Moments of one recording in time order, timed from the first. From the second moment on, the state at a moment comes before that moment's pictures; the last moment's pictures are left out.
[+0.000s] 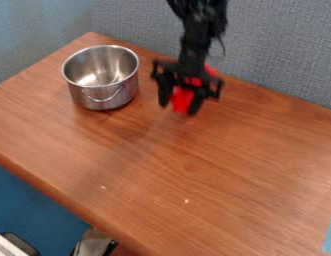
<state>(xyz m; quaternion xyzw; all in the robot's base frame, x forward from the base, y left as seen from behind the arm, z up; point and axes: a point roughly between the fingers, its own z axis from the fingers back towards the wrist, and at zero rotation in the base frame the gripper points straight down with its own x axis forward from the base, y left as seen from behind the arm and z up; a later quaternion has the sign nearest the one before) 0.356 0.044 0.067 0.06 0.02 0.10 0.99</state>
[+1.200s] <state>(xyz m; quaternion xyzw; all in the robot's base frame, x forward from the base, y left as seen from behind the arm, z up) 0.362 0.044 0.068 0.01 -0.03 0.05 1.00</state>
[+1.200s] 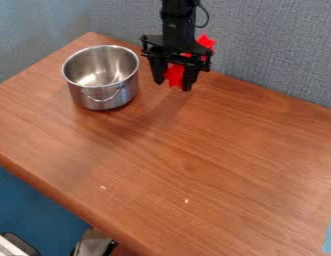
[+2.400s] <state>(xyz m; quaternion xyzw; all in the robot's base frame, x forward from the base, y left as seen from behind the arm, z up) 0.363 0.046 0.097 0.03 -0.02 0.10 0.99</state>
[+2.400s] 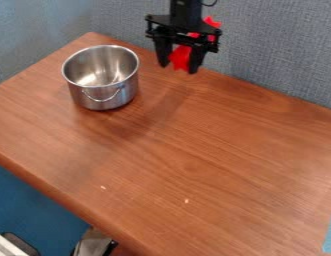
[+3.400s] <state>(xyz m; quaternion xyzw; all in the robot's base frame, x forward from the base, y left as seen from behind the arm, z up) 0.359 0.161 0.090 0.09 0.00 0.31 0.95</state>
